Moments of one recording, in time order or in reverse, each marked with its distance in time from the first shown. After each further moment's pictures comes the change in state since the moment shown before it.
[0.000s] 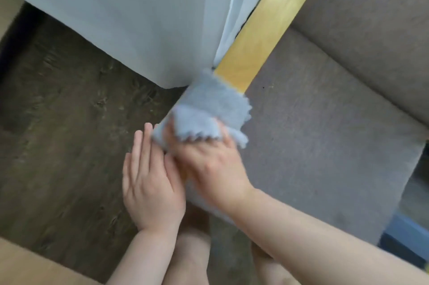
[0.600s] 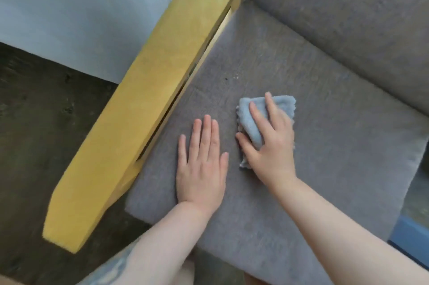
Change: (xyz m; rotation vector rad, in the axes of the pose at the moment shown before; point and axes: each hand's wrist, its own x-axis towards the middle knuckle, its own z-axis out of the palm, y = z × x) left_hand -0.024 0.090 0.143 0.265 -0.143 0.431; right_hand -0.076 0.168 -0.029 -0.092 0.191 0.461
